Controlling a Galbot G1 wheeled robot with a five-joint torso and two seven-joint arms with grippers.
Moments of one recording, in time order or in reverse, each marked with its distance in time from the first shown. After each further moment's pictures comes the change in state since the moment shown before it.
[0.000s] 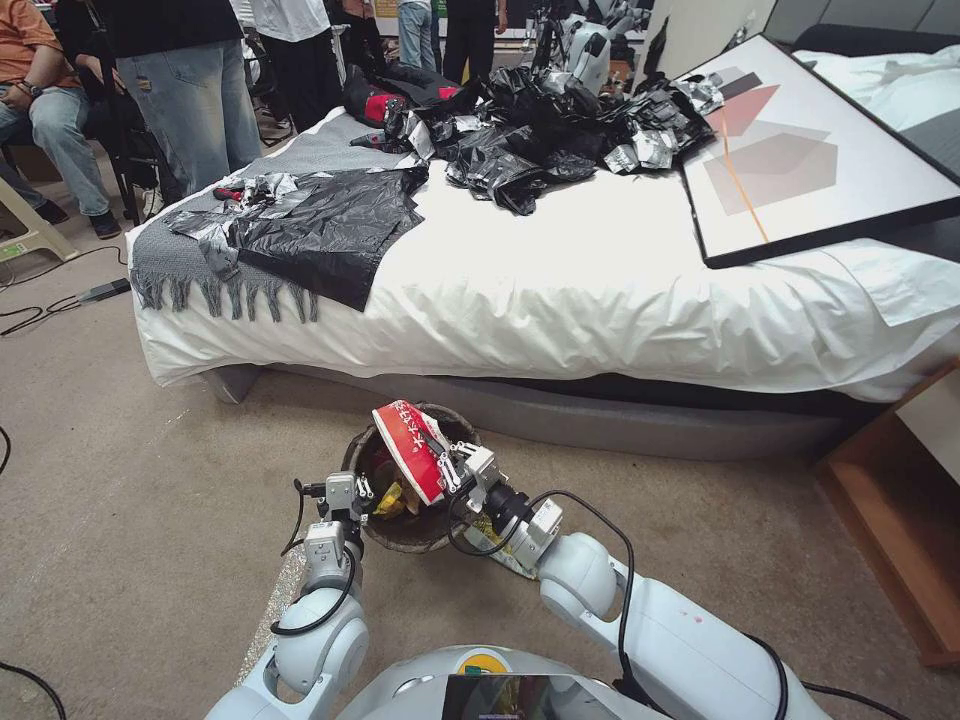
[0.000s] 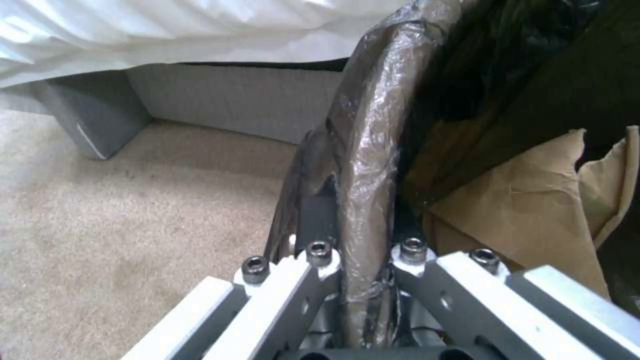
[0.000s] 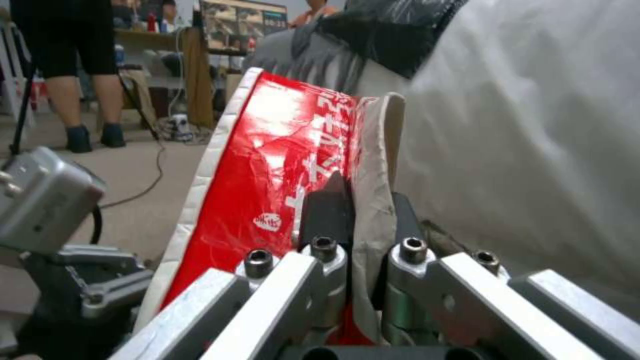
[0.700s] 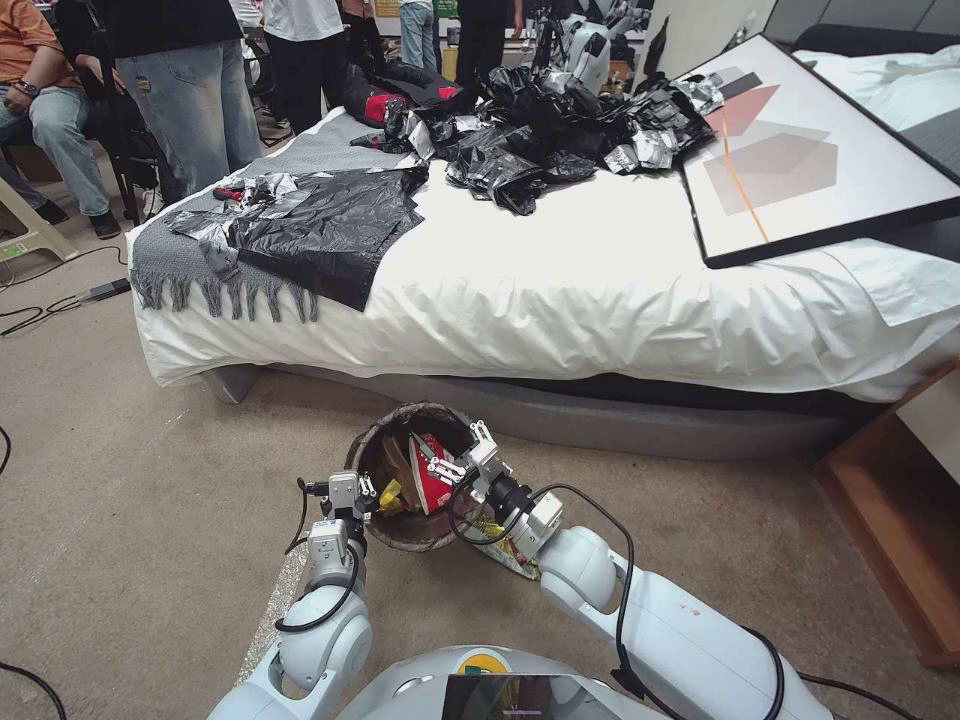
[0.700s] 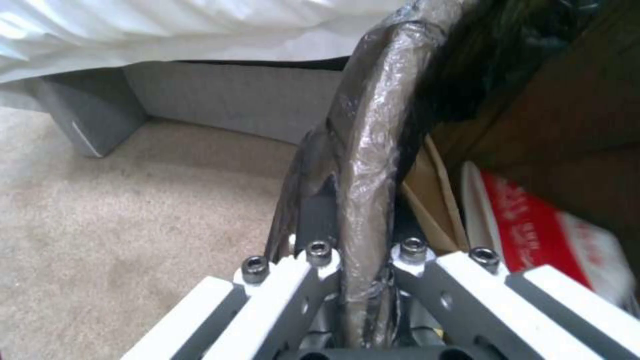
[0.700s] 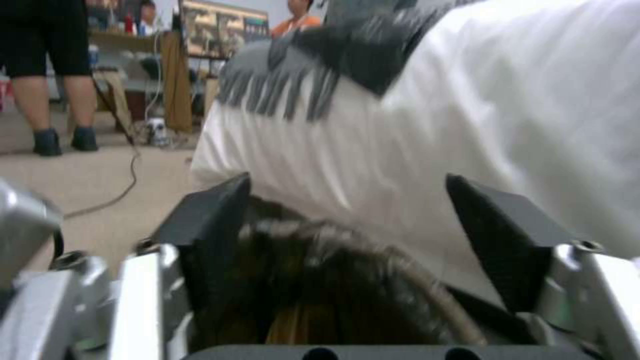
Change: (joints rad) left arm -0.010 -0.001 -0.010 -0.002 -0.002 0.002 -0.001; right arm 0.122 0.036 -0.334 -0.279 -0.084 0.032 0.002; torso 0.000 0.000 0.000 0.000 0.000
